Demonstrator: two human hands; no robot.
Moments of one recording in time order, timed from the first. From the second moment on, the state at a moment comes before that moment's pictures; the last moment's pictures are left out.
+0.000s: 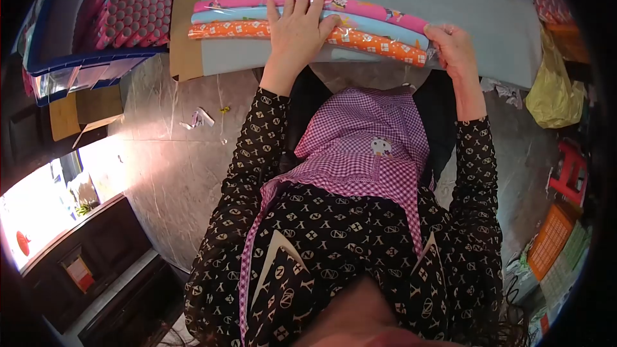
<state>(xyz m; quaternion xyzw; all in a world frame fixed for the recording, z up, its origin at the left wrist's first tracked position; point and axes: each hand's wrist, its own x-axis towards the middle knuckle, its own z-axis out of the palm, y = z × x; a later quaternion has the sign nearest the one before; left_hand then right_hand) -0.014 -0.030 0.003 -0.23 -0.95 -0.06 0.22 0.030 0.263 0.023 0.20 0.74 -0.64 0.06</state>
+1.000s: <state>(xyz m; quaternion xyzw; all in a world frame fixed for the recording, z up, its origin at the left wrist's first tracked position) -0.014 -0.030 0.003 -0.24 -0.94 -0.06 0.25 0.056 0.260 0.008 0.19 0.70 -0.68 0.07</state>
